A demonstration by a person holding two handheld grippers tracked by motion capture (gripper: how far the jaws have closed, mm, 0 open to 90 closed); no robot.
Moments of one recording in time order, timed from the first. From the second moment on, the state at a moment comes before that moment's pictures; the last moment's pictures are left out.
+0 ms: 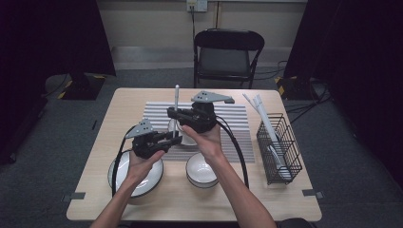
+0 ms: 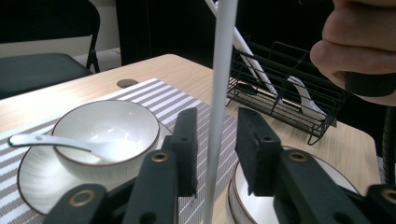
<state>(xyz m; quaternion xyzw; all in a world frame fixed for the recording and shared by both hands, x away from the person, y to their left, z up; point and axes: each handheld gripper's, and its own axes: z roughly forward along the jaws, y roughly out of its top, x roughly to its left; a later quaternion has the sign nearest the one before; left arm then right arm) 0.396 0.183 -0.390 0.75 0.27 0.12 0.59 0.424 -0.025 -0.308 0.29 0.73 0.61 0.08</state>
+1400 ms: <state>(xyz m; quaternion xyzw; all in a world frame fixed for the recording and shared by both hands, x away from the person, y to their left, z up) 0.396 0.185 -0.396 0.76 0.28 0.10 0.58 0.436 -0.030 -0.321 0.28 0.76 0.58 0.09</state>
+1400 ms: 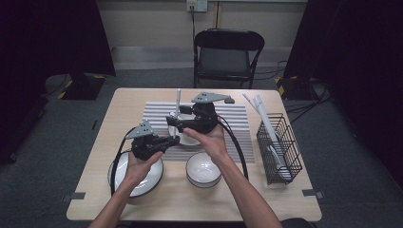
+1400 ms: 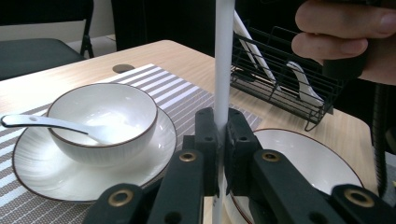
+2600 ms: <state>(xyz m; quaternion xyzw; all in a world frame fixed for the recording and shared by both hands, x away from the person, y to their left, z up) 0.398 0.188 -0.402 0.76 0.28 0.09 0.57 0.447 -0.048 -0.343 0.35 0.75 0.54 0.14</state>
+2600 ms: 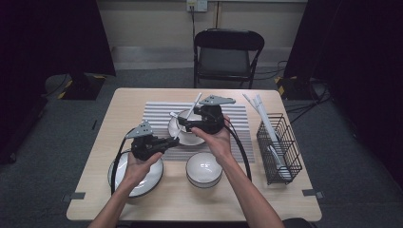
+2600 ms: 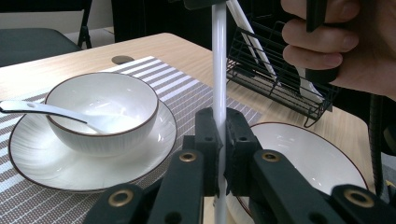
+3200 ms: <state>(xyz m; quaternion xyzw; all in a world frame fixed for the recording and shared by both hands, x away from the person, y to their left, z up) 0.399 0.190 -0.403 0.76 0.29 0.09 0.57 0.451 -0.051 -0.353 0.36 0.76 0.53 0.14</state>
